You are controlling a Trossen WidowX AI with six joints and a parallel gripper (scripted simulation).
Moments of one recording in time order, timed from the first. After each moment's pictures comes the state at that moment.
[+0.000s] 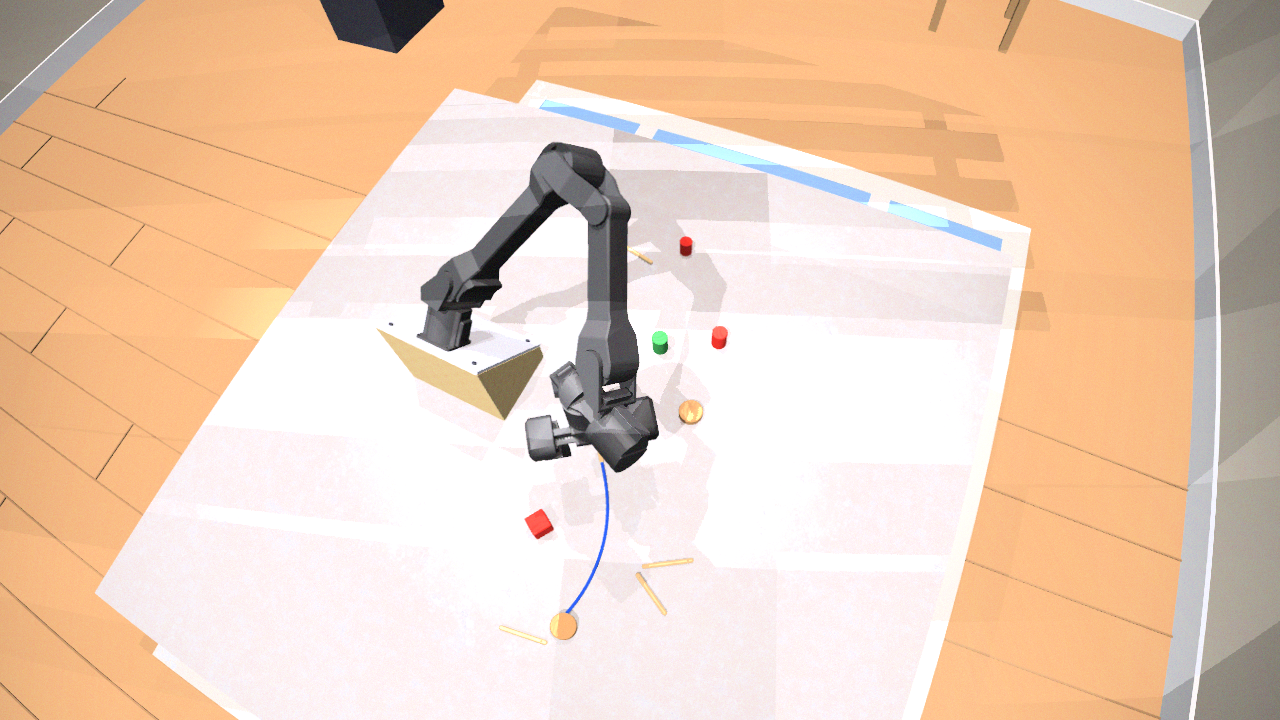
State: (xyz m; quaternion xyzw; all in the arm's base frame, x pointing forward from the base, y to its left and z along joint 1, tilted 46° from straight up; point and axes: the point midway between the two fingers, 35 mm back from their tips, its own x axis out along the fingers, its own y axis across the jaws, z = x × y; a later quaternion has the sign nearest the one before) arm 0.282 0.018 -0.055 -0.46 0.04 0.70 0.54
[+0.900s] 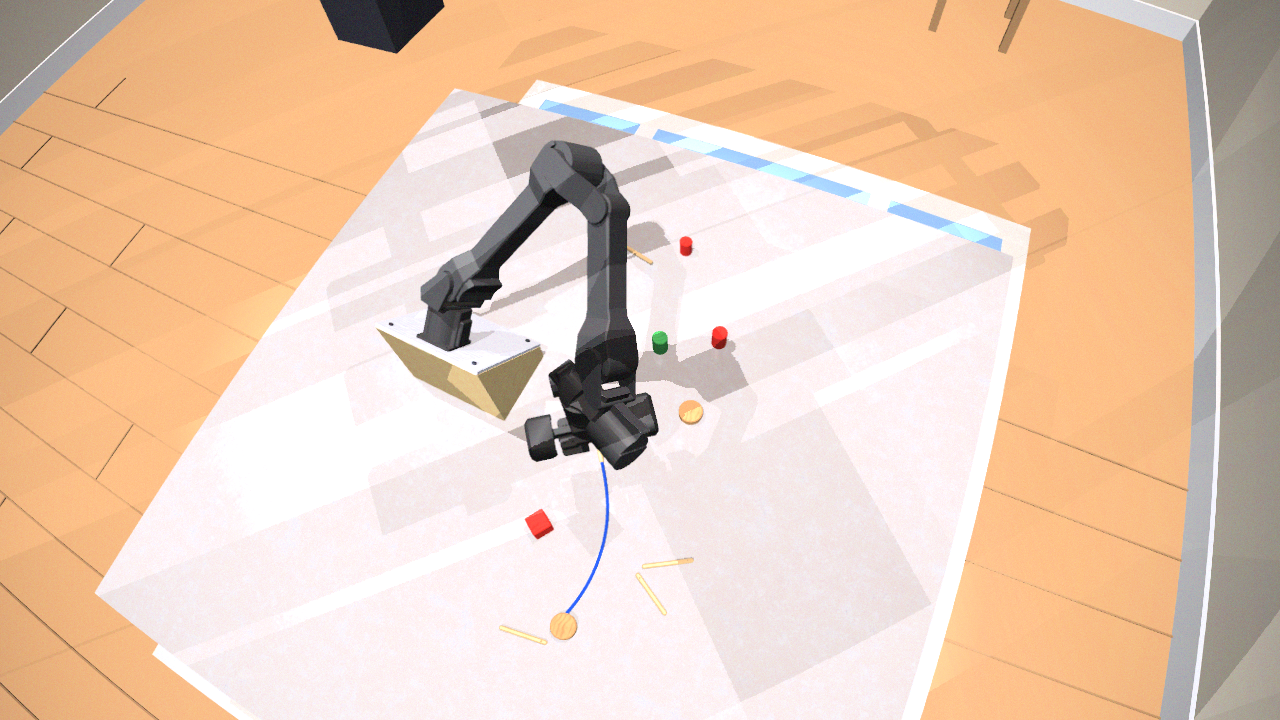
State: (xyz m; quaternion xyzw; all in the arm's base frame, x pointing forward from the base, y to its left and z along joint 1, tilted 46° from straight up) arm 0.281 0.021 -0.053 -0.47 0.03 0.70 0.53
